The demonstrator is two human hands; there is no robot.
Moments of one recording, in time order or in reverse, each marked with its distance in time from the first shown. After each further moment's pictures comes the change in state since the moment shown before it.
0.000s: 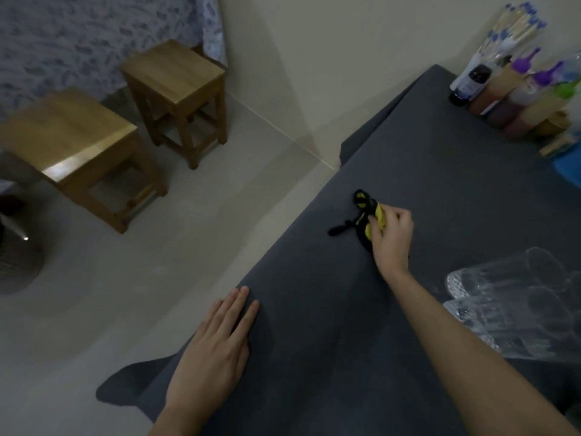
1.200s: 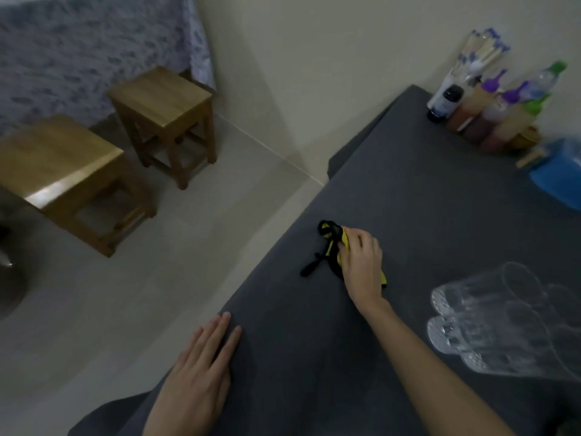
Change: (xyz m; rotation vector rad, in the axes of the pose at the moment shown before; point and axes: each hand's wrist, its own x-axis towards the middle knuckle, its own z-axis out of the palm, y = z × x) left_hand 0.006 -0.009 0.014 -0.062 0.108 0.063; right_hand -0.021 -0.017 0.007 -0.195 -0.046 -0.184
